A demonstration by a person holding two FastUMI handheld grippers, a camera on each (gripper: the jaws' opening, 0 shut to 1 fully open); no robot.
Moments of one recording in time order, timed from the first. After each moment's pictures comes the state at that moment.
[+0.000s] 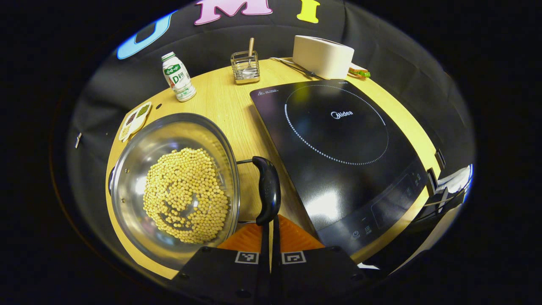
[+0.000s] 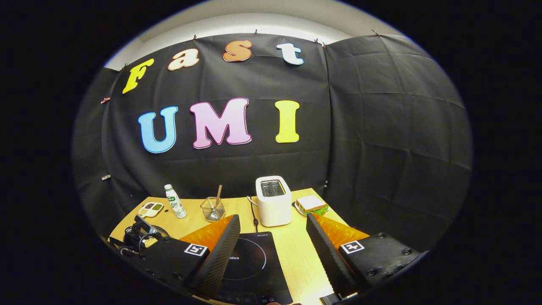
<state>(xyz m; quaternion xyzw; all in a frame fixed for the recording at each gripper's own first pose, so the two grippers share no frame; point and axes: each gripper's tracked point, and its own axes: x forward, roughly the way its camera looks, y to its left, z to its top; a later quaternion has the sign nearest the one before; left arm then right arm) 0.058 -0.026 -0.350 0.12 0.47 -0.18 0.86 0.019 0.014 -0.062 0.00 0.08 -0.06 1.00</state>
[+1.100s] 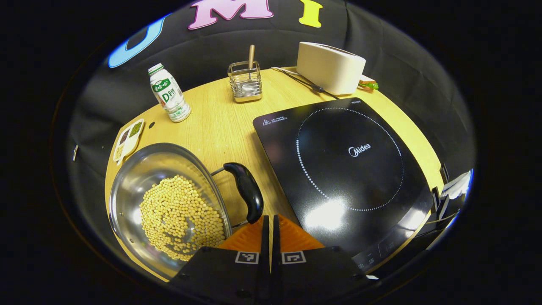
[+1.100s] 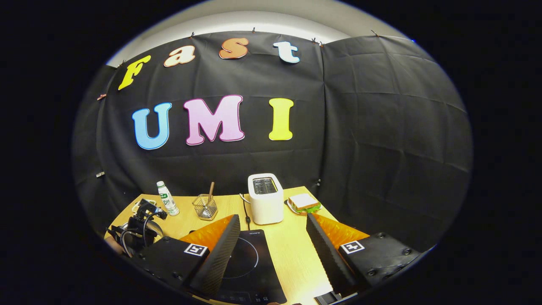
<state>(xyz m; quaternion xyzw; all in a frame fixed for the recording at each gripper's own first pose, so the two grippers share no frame) 0.131 -0.042 -0.343 0.12 0.44 -0.19 0.87 0.016 0.001 -0.067 -0.01 0.08 -0.08 0.99</state>
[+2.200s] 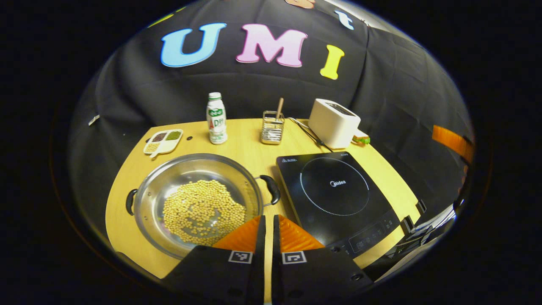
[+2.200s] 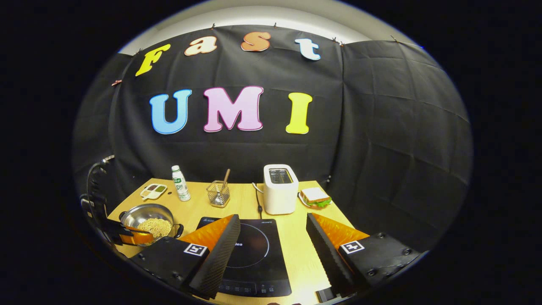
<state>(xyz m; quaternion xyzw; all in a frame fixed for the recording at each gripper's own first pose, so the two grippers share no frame) 0.068 0.019 -0.245 -0.01 0.28 -0.15 0.95 -0.003 0.055 -0.088 -0.05 0.13 -0.03 0.99</state>
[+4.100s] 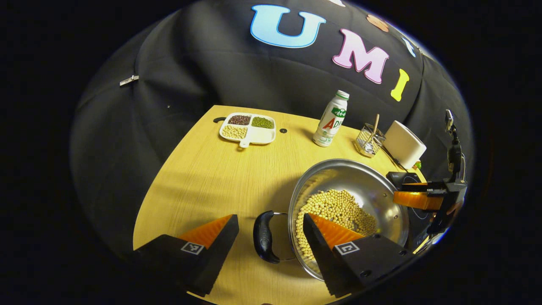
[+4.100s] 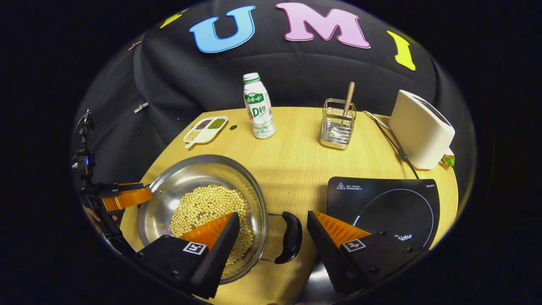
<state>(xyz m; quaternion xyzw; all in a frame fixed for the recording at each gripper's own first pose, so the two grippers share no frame) 0.181 0.291 -0.316 -0.07 0.32 -0.07 0.94 0.116 0.333 -0.340 -0.04 0.39 0.14 0.91</state>
